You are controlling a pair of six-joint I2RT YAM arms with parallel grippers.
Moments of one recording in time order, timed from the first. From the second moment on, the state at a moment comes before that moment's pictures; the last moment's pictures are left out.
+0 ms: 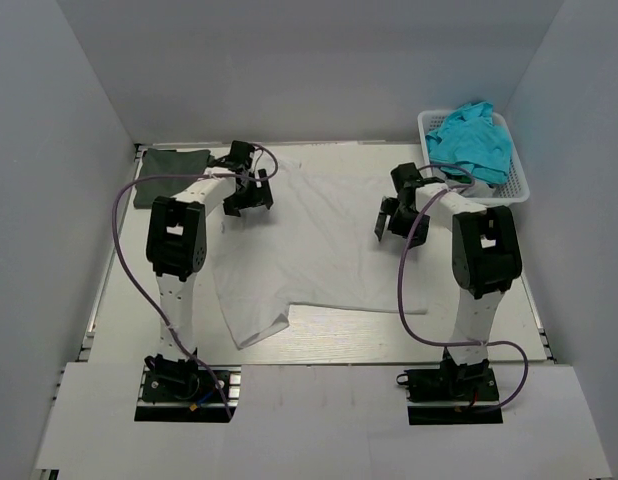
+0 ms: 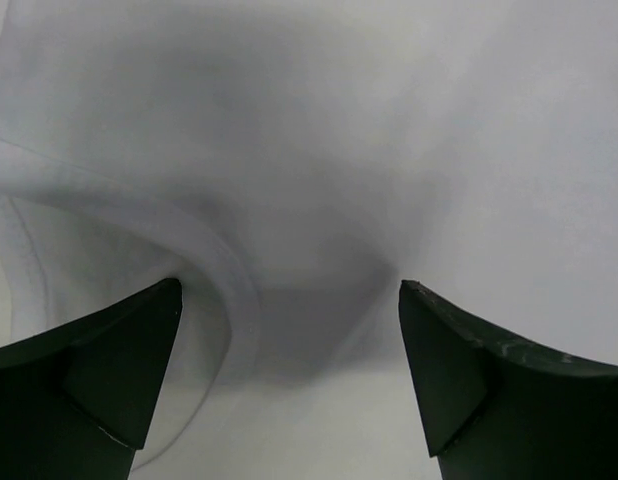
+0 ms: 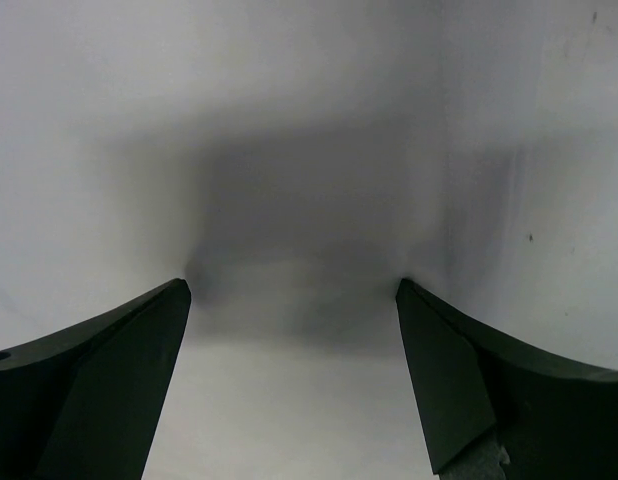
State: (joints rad) left arm -0.24 2.20 1.72 -0.60 -0.05 -0.42; right arm 0.26 1.97 1.38 -0.71 0.07 0.47
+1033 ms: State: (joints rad) left arm -0.22 1.24 0.87 -0.99 0.09 -0.65; right arm 0.25 1.29 0.86 -0.64 -0.01 0.52
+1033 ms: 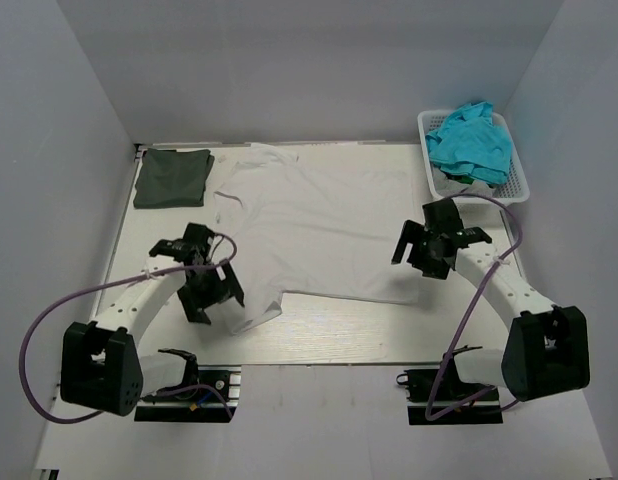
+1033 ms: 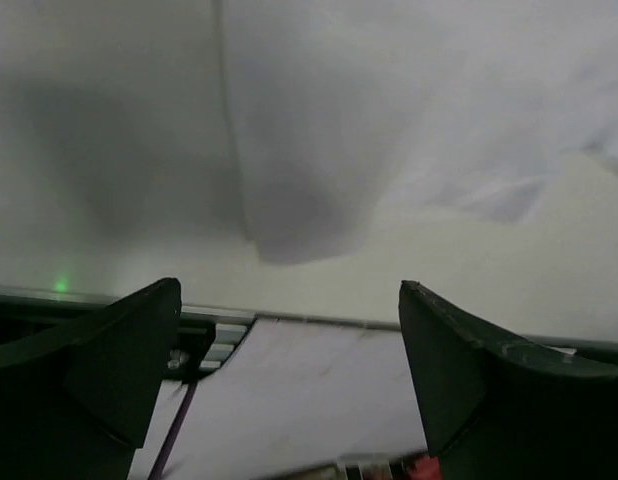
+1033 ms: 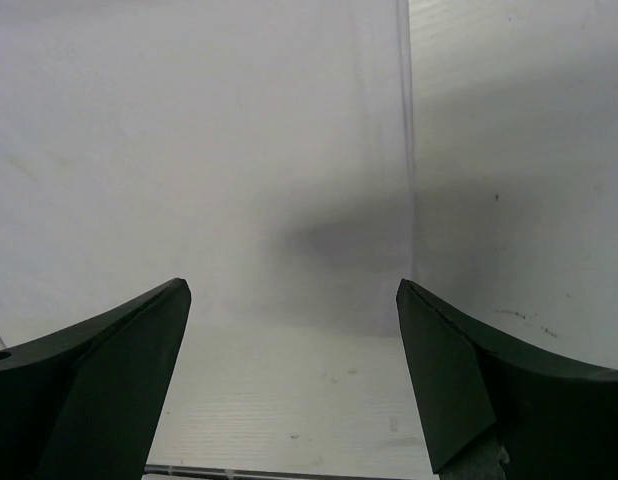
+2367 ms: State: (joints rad) left arm -0.23 1.23 0.54 -0.71 0.22 -0.82; right arm 0.25 1.26 0.65 -0.62 -0.04 0.63
